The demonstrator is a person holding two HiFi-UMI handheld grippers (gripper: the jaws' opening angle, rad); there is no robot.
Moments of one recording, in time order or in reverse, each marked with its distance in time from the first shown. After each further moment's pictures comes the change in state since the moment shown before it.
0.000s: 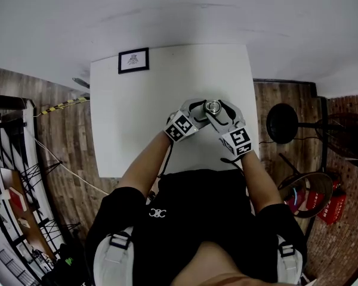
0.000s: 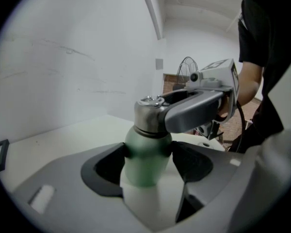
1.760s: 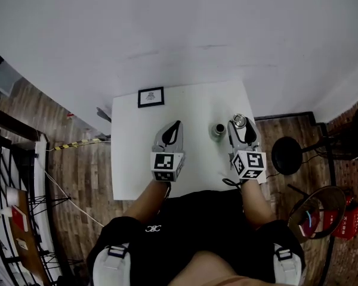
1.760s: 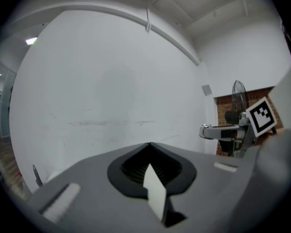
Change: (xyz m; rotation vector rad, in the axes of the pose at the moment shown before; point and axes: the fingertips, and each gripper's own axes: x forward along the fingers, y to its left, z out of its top) left arm -0.246 0.021 0.122 -0.071 -0.322 0.758; right arm -0.110 -0.005 0.127 0.157 -0.377 -0.497
